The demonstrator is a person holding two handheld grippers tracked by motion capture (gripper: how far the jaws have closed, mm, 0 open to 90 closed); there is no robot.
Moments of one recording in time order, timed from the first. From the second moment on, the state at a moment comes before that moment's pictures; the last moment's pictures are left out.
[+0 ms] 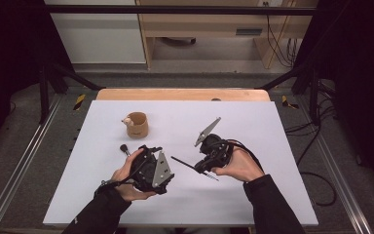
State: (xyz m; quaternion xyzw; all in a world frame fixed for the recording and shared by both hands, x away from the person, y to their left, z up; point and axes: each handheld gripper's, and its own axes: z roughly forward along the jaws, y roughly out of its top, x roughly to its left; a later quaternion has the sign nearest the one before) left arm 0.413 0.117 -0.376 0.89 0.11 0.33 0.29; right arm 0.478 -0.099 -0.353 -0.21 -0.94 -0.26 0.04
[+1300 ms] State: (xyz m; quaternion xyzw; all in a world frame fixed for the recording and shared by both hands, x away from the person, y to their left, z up) left arm 0.402 0.090 -0.397 0.90 -0.04 0.39 0.20; right arm 0.473 -0.080 -0.360 -0.19 -0.95 -0.23 0.06
